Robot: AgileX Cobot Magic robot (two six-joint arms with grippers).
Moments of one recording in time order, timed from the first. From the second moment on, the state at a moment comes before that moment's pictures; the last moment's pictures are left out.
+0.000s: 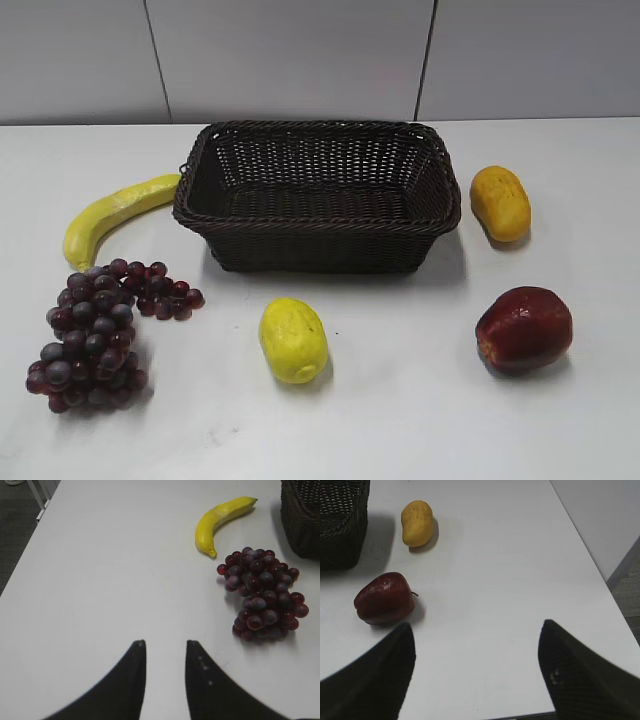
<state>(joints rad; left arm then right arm) -0.05 -0.01 -0.48 0.05 1.08 0.08 -0.02 0.00 -0.50 -0.05 1.04 -0.01</state>
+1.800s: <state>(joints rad) -0.05 -0.01 -0.48 0.05 1.08 0.08 -0.02 0.83 -0.41 -0.05 -0.20 -0.01</state>
